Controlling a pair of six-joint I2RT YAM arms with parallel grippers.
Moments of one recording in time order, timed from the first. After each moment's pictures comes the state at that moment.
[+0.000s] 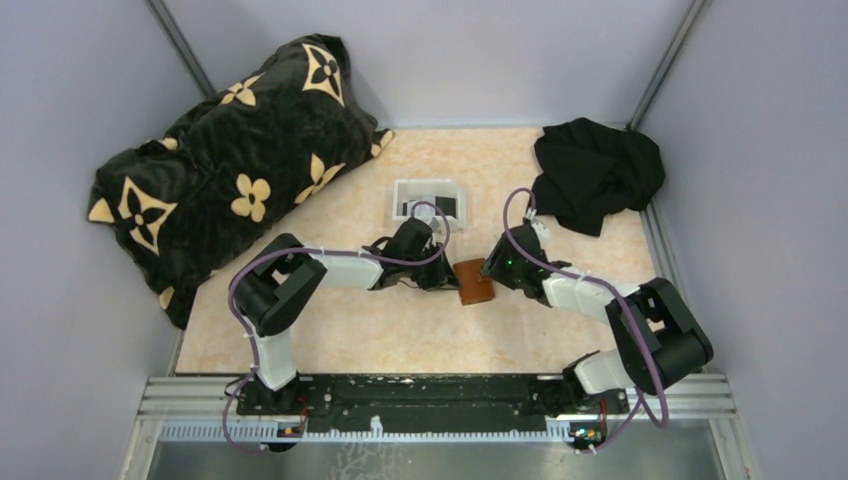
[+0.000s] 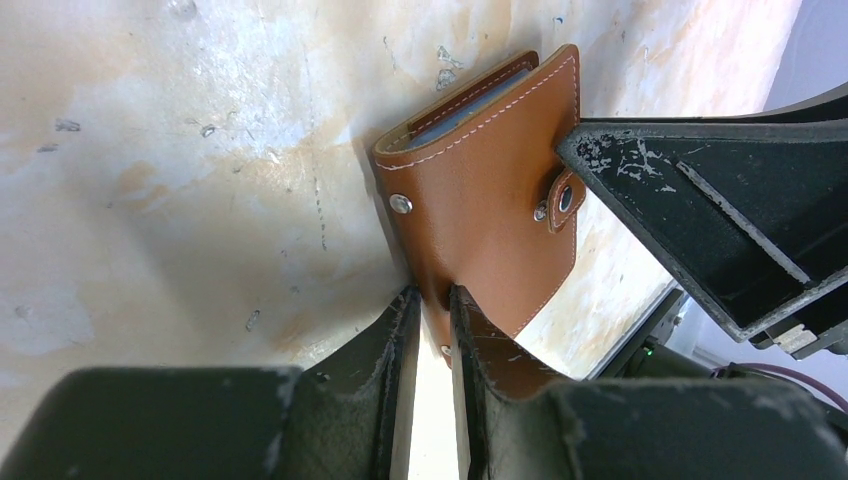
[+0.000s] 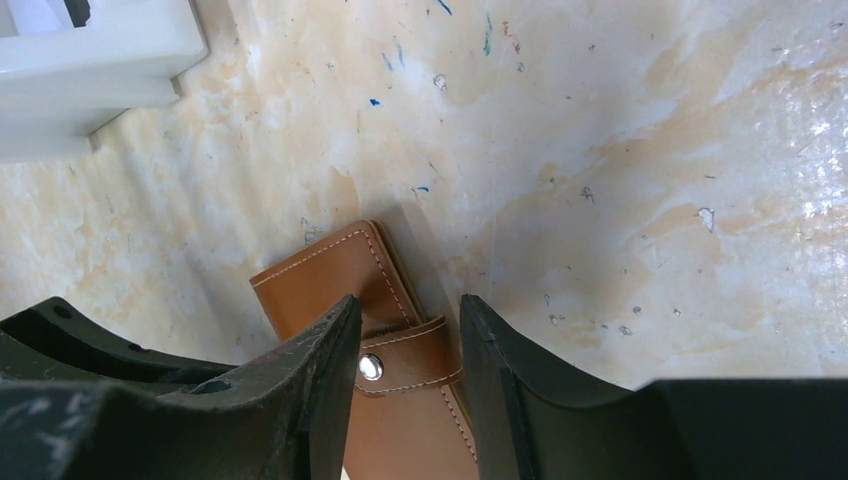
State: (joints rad) left arm -0.80 1.88 0.93 0.19 0.26 -0.93; right arm 0.48 1.40 0.54 0.02 0.11 0.89
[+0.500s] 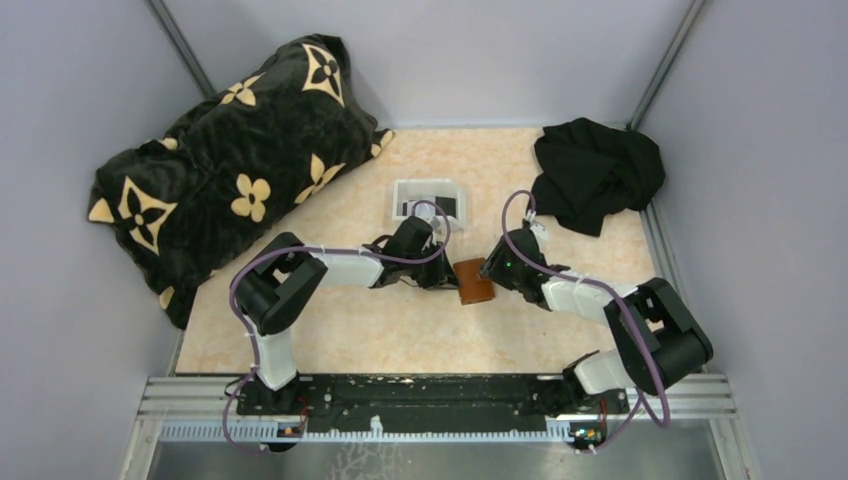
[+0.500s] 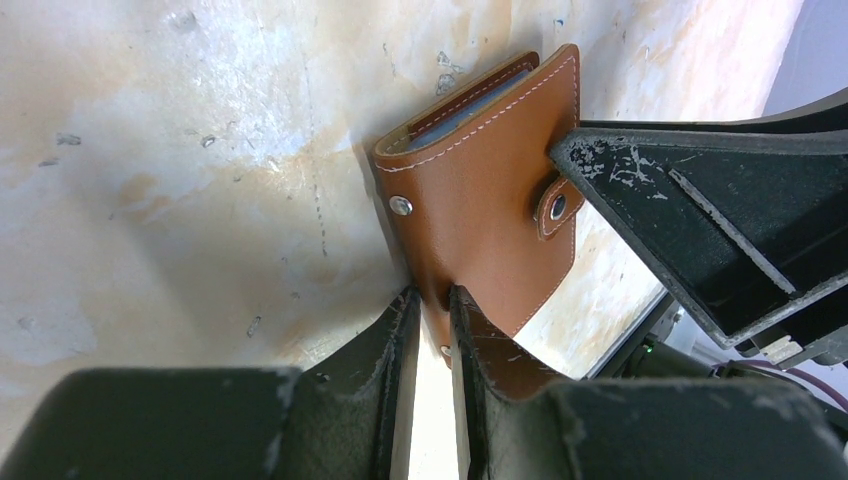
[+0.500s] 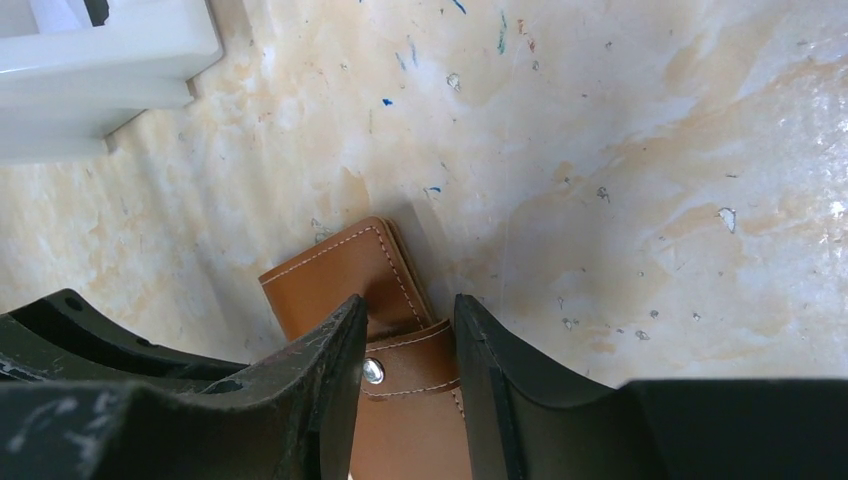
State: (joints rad) left arm -0.79 1.89 0.94 0.17 0.27 -0.92; right arm 0.50 1.40 0.50 0.09 0.12 0.91
